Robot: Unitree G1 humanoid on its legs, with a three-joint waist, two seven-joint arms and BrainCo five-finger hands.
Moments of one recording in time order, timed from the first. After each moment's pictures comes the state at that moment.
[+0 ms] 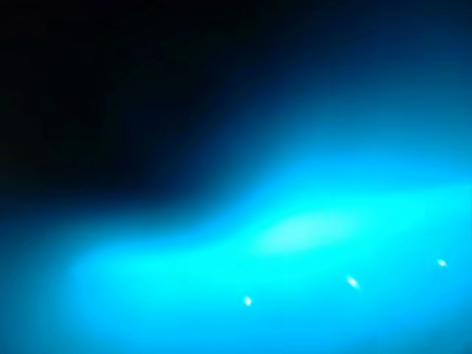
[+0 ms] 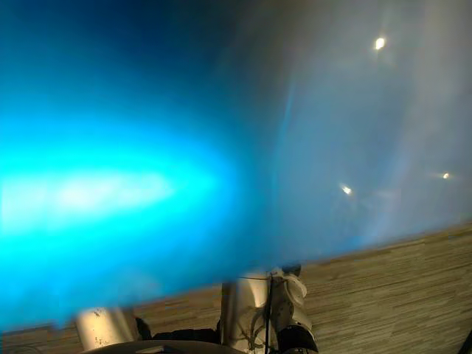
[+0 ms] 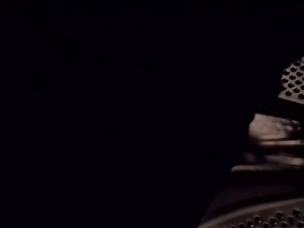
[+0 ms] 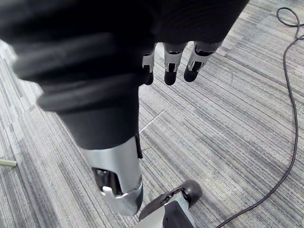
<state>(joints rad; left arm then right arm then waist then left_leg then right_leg) -1.42 0.48 -0.20 0.74 -1.07 -0.19 0.37 -0.04 -0.06 -0.20 0.61 0.64 -0.12 -0.16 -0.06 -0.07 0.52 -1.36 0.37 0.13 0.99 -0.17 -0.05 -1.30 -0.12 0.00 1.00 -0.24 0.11</state>
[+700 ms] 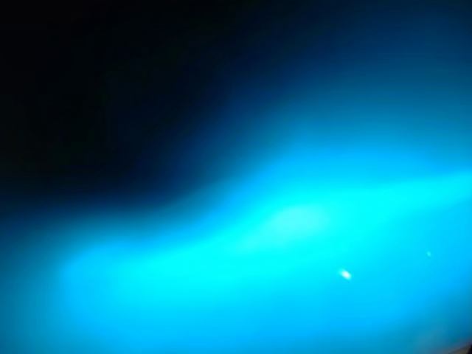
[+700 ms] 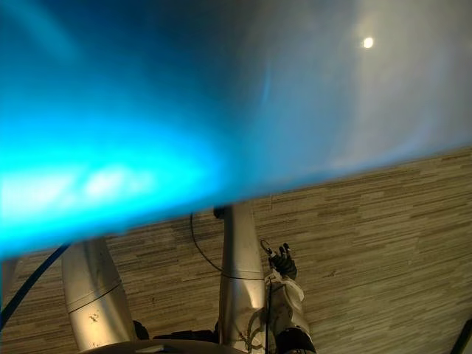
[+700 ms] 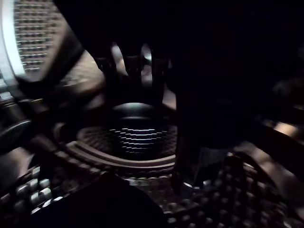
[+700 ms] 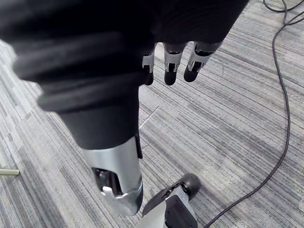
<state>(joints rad) -1.38 0.46 -0.10 0.83 0.52 0.15 0.36 -0.03 -0.07 -0.15 0.67 0.75 -0.17 -0.07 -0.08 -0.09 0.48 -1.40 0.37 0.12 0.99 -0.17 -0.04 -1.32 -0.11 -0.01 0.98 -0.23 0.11</state>
